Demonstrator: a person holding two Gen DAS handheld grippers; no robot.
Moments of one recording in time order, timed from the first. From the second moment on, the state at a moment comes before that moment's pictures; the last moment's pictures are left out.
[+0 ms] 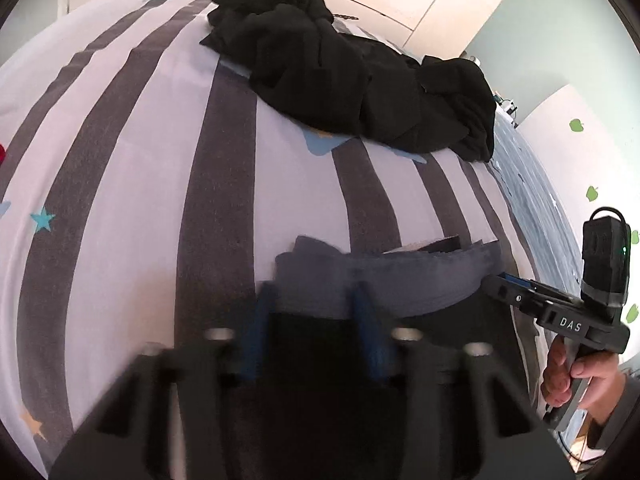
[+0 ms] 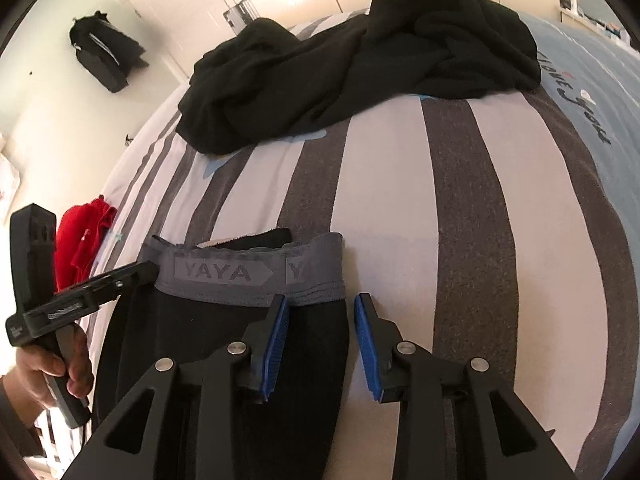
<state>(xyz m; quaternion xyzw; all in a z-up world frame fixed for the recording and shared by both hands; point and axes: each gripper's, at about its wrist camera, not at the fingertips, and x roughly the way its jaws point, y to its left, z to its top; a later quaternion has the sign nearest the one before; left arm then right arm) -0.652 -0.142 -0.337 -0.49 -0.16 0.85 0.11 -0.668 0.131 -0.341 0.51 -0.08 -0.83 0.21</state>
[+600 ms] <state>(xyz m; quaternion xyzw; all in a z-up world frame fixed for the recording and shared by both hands) -0.660 -0.152 -0.286 -0.44 -0.16 0.88 0.09 -0.676 0.119 -0.294 0.46 -0.07 -0.86 0.22</state>
